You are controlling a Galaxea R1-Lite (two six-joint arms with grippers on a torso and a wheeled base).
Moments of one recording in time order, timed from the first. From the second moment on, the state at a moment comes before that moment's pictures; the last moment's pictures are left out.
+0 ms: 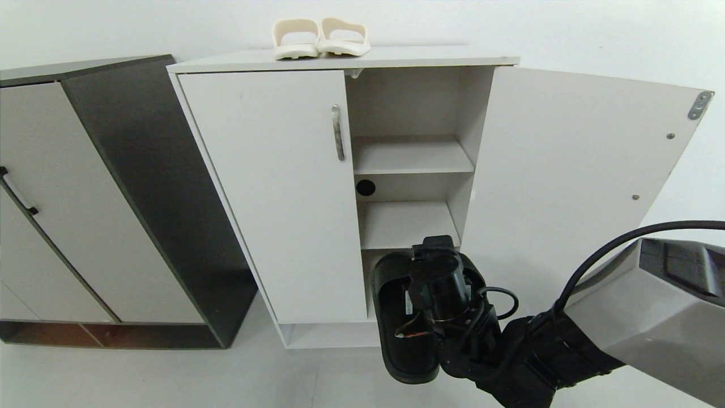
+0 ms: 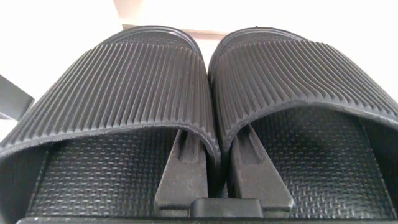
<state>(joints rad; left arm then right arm) 0.00 0.00 0.00 0.00 0.00 0.00 0.86 2.16 -1.03 -0.77 -0.74 0.27</state>
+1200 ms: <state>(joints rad) 0.00 0.00 0.00 0.00 0.01 0.00 0.86 2.22 -1.08 -0.95 -0.82 0.16</state>
